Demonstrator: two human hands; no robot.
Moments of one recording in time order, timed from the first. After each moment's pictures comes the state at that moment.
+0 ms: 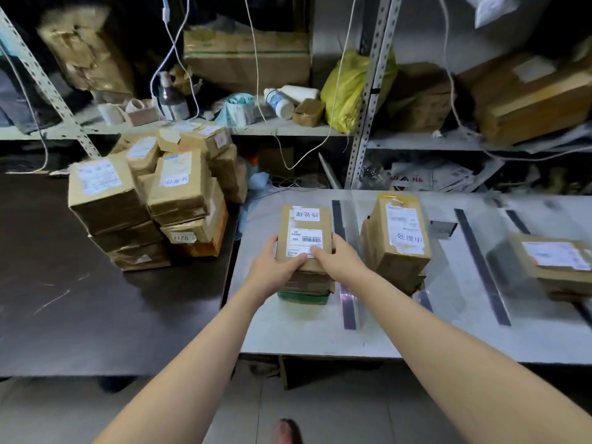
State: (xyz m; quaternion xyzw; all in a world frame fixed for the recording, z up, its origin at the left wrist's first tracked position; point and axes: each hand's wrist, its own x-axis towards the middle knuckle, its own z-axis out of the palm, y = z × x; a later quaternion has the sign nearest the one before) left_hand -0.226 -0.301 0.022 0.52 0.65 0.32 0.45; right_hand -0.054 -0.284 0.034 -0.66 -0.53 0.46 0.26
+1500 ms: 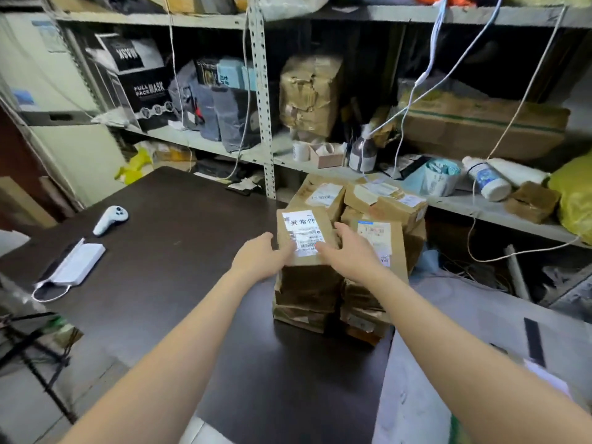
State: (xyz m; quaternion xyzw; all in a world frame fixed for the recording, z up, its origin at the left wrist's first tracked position) left_hand -0.624 -0.216 0.122 0.45 0.84 0.21 0.23; right_hand -0.448 -0.137 0.132 -0.49 -0.78 0.35 0.15
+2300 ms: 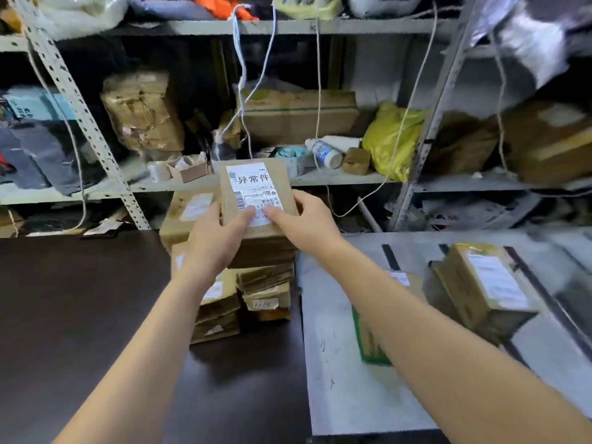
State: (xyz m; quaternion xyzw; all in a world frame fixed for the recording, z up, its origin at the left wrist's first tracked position) left_hand -0.499 -0.203 0.181 0.55 0.65 0.43 0.30; right_hand -0.328 -0.191 0.191 -0.56 -0.62 0.36 0.41
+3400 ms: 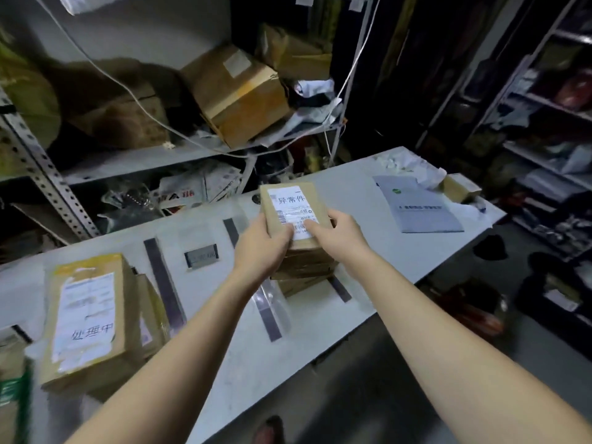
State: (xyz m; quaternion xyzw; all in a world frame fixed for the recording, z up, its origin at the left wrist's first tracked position) left_hand 0.319 -0.229 0.077 0.71 0.45 0.25 0.48; right_hand 0.463 -0.308 0.107 -0.80 -0.34 0.26 0.42
